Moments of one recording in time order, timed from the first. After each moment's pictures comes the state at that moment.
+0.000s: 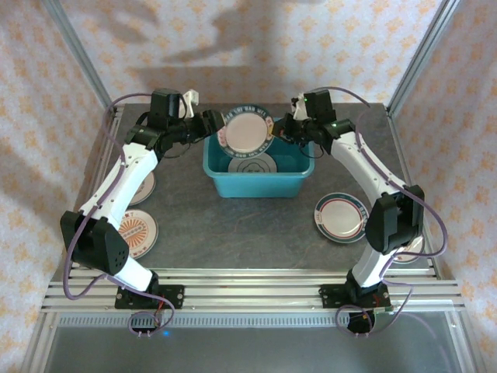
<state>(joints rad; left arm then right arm) -0.21 1.54 1.50 -0.54 0.45 -0.66 0.34 1.71 1.57 -0.56 -0.49 0.65</state>
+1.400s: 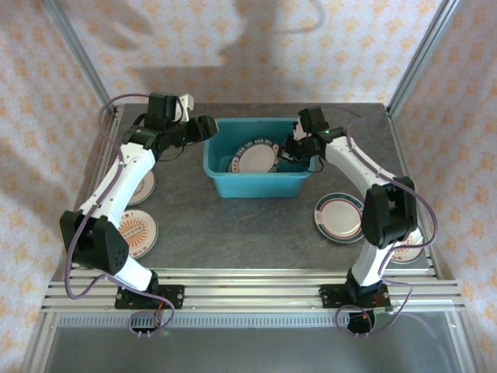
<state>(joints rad) -0.17 1.54 1.48 -0.62 0.36 -0.52 0.34 1.78 1.47 -0.68 -0.41 0.62</state>
